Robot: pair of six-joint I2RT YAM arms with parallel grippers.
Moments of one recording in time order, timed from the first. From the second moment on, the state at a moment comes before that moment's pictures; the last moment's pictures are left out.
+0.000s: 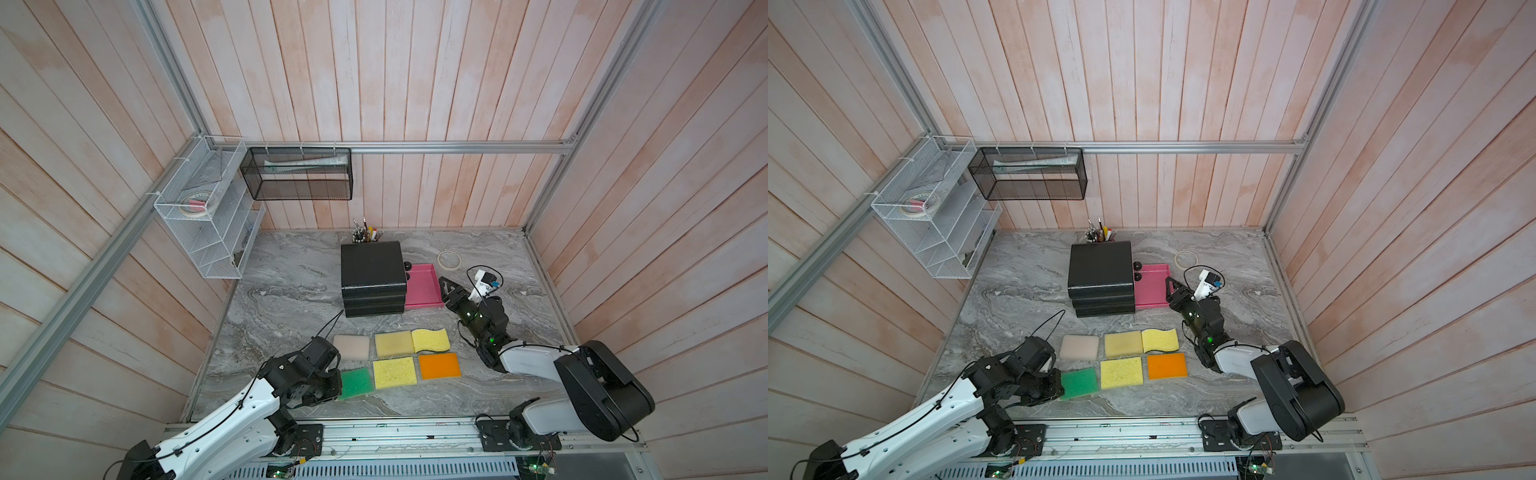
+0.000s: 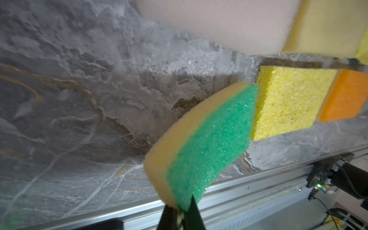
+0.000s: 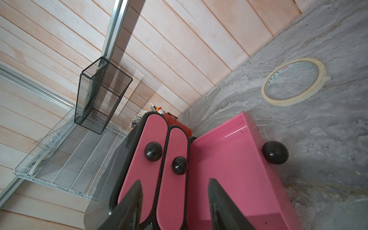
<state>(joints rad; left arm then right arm) -0.72 0.82 0.49 -0.90 0.19 -0.90 0.47 1.43 0.38 1.00 0.02 0.94</state>
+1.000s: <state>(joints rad) -0.83 1.09 0.56 -0.81 -0.04 -0.98 0.41 1.52 0.36 1.13 -0.09 0.99</state>
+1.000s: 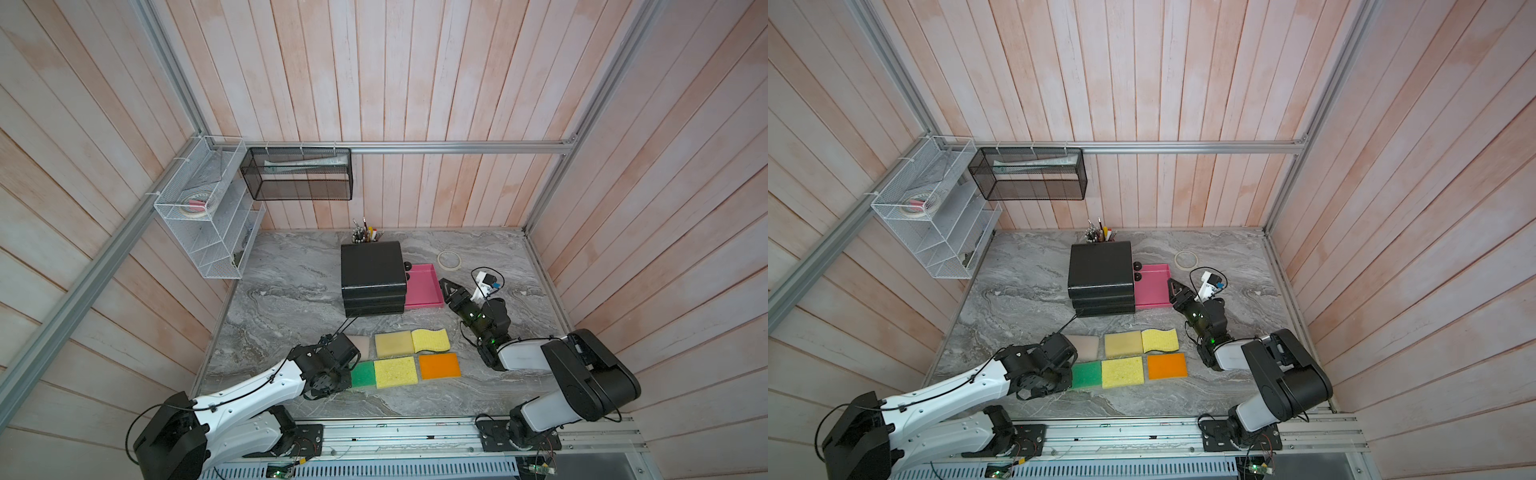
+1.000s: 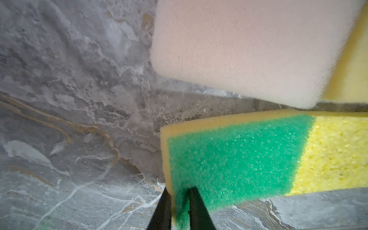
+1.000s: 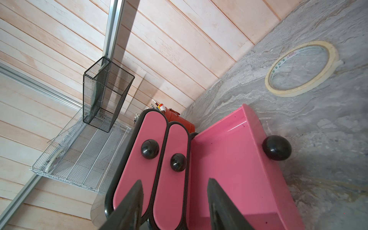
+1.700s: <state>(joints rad) -0.83 1.04 0.63 -0.87 -0.15 -0.96 0.40 1.49 0.34 1.13 -0.08 0.99</state>
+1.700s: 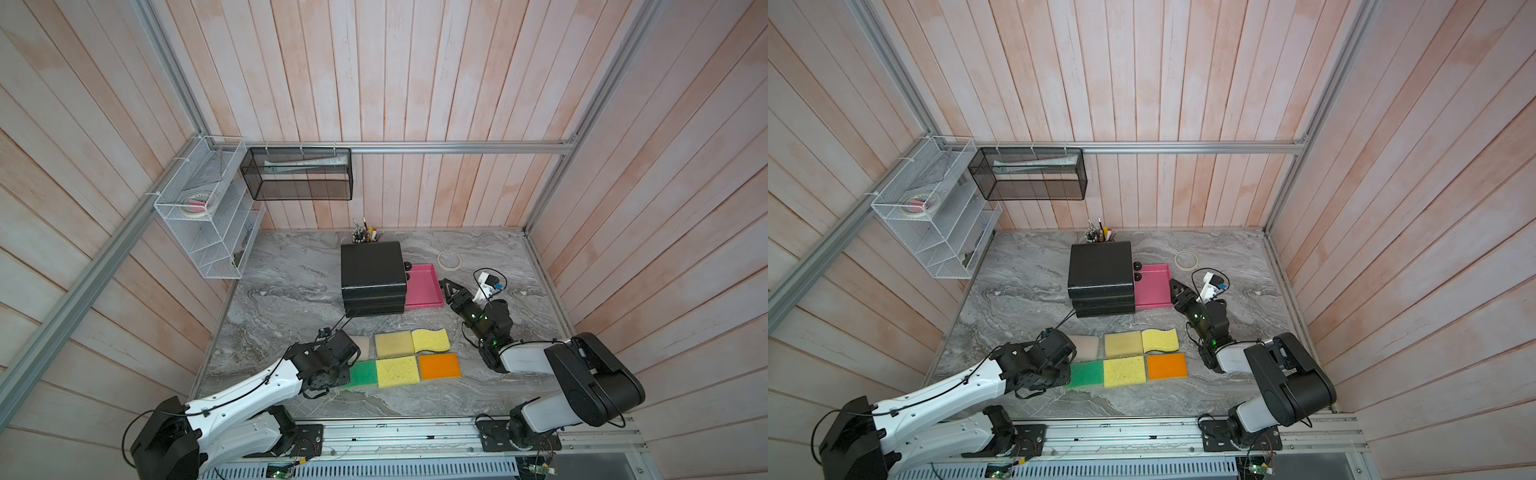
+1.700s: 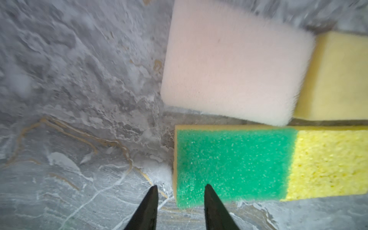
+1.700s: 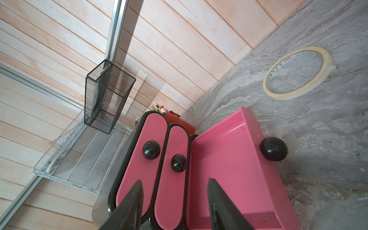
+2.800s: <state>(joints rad) -0.61 1.14 0.53 -0.72 -0.37 -0.90 0.40 1.45 0.33 1.10 -0.06 0.98</state>
